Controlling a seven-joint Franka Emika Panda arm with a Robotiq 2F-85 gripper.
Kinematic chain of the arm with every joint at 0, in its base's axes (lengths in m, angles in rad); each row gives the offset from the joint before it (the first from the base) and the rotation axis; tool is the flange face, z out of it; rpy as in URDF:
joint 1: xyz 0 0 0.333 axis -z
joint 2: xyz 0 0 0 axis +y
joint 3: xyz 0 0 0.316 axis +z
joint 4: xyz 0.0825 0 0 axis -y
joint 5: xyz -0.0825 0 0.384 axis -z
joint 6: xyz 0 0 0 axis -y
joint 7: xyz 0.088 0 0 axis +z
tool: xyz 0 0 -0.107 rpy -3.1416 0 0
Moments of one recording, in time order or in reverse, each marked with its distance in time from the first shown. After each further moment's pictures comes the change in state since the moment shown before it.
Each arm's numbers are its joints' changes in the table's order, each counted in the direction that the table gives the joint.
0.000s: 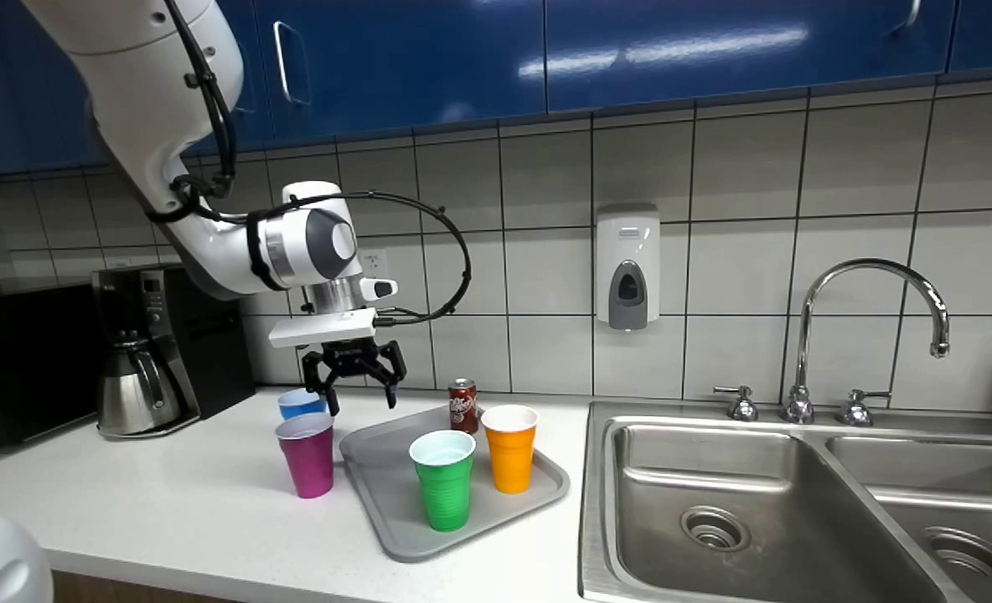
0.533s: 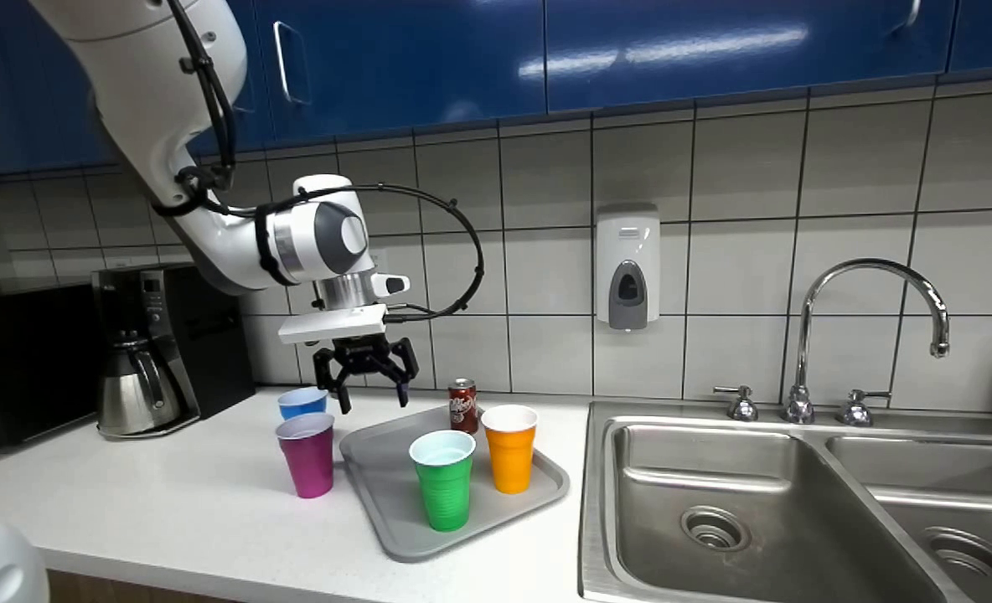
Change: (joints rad) arm 0.018 -0.032 -0.022 -0.023 0.002 -0.012 -0.003
